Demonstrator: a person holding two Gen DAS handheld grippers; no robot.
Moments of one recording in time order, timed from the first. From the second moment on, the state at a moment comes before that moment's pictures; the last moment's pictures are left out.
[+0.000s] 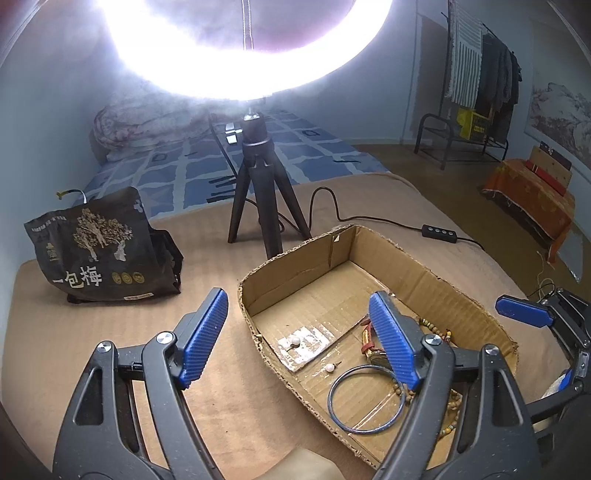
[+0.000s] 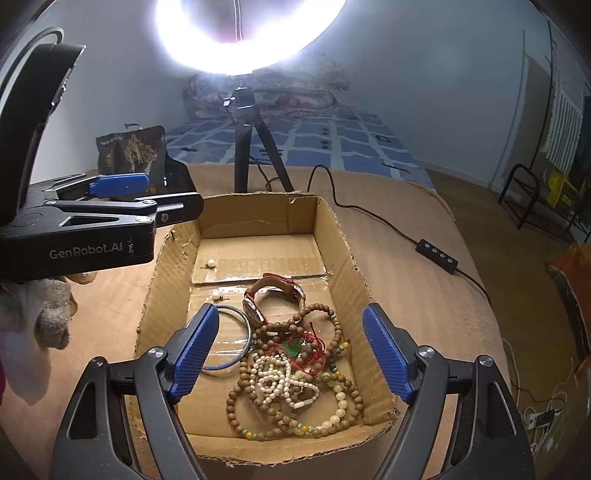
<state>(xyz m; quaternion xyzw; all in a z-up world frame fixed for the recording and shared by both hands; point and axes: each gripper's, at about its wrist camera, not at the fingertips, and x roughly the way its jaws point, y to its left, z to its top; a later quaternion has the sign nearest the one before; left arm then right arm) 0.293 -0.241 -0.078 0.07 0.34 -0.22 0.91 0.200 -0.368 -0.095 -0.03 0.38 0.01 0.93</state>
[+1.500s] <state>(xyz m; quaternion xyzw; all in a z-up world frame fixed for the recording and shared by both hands) 0.089 -0.110 0.083 0.05 0.26 -0.22 0.94 0.032 -0.299 0.046 -0.06 0.29 -0.05 0.95</state>
